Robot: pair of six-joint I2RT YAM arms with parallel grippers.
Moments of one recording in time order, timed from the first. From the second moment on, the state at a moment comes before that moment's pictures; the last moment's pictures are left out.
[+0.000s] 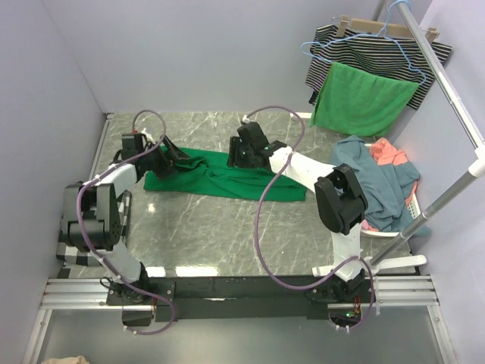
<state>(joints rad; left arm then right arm) 0.05 1.66 0.99 -0.04 0.55 -0.68 0.63 2.00 1.56 -0.31 0.03 0.57</state>
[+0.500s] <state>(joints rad) 0.02 1.95 1.25 0.08 0.53 -0.70 0.59 1.94 1.37 -0.32 0.03 0.56</state>
